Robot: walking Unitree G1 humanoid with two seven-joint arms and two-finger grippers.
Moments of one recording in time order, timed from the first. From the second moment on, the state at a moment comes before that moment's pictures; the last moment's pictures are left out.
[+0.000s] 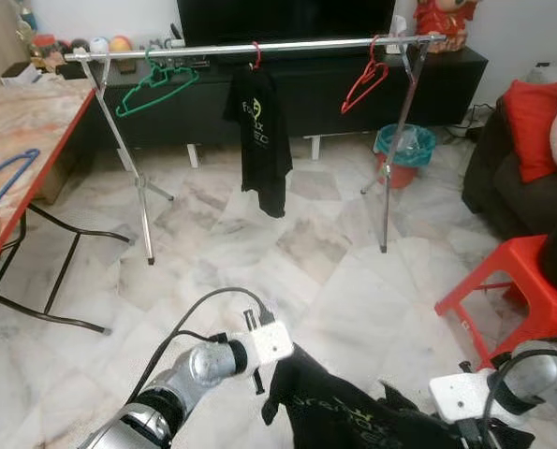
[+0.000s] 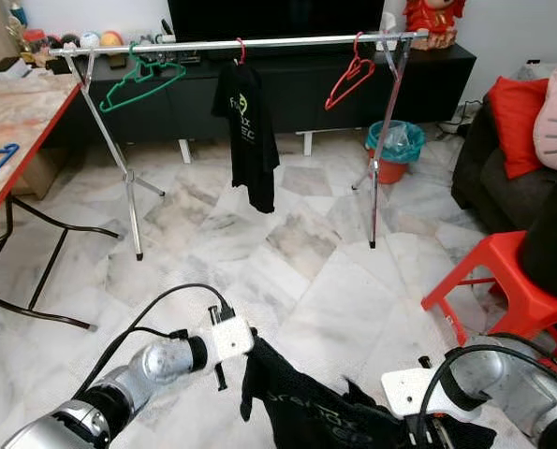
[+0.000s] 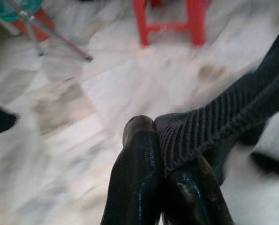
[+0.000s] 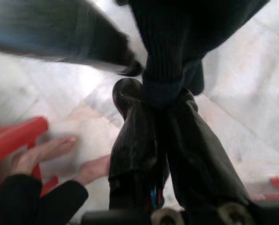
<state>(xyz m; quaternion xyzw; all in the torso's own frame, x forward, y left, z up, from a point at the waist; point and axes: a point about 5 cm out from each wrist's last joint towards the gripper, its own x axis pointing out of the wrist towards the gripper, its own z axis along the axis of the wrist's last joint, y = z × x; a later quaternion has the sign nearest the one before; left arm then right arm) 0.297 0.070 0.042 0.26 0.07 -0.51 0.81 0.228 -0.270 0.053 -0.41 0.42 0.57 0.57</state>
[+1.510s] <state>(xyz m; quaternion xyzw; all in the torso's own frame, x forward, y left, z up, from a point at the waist) 0.295 0.052 0.104 0.21 0.10 -0.67 0.70 0.228 -0.235 0.067 -0.25 0.35 0.64 0.64</state>
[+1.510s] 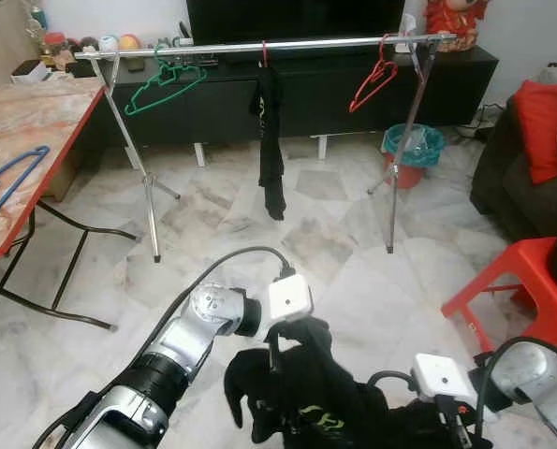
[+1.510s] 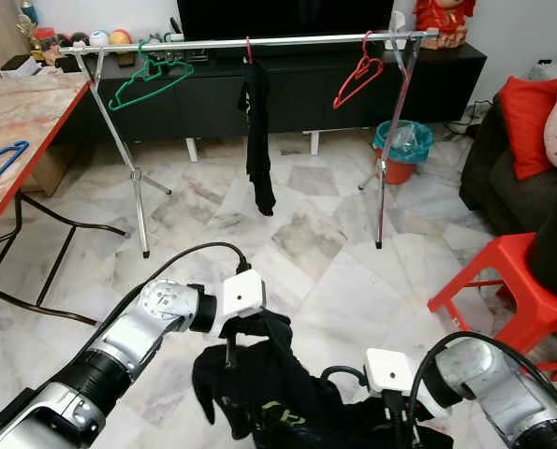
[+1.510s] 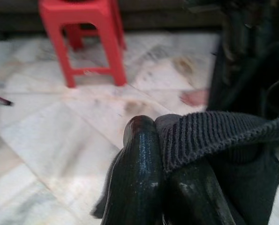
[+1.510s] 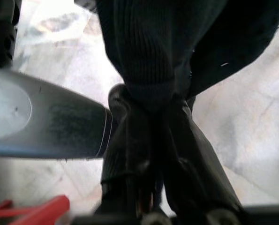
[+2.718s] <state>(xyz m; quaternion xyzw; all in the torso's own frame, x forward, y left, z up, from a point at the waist) 0.304 0.073 0.102 0.20 0.13 -0.62 0.75 0.248 -0.223 0.083 -0.22 0.30 0.64 0.67</state>
